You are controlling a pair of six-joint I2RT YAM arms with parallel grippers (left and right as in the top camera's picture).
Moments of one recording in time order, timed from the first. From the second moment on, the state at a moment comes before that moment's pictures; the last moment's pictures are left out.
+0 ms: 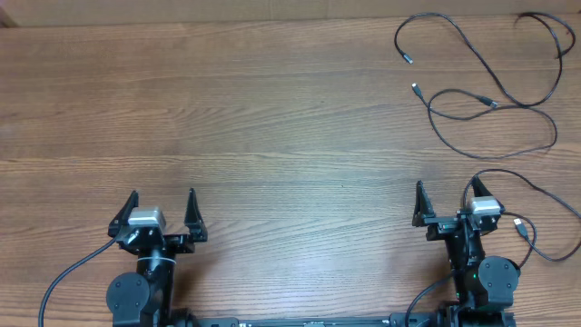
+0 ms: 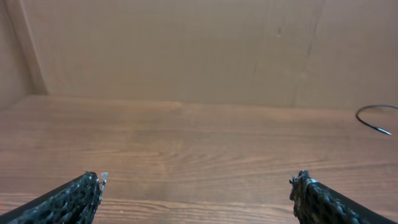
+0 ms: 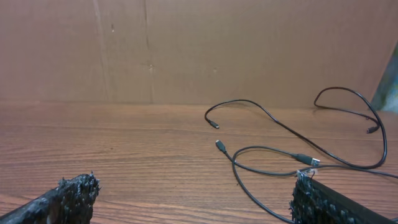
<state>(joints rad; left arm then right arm) 0.07 0.02 0.22 -0.26 0.05 -0.06 -0.05 0.01 0.02 -0.03 -0.12 -0.01</state>
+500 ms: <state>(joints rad) 0.02 0.01 0.04 0.08 0.00 -0.05 -0.05 0.01 0.02 -0.03 -0.12 -0.01</state>
